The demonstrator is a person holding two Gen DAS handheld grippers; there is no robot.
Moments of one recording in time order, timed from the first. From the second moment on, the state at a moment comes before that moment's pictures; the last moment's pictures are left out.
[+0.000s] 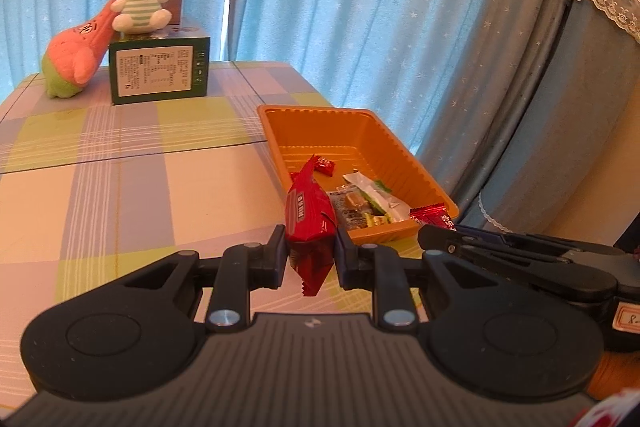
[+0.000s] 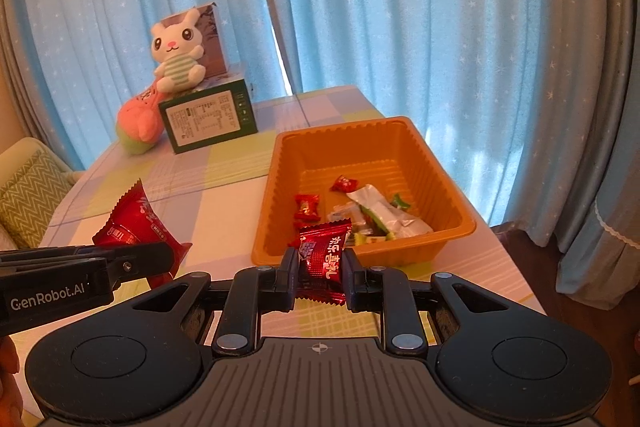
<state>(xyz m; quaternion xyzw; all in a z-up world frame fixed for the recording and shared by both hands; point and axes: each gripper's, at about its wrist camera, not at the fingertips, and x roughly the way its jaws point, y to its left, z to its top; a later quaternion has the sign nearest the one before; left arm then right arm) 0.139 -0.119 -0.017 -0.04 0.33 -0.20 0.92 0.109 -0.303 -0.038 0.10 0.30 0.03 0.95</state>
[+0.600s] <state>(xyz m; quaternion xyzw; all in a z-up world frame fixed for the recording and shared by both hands) 0.186 -0.157 -0.011 -0.02 0.32 -0.24 0.91 0.150 -0.341 -0.025 0.10 0.28 0.02 0.95</state>
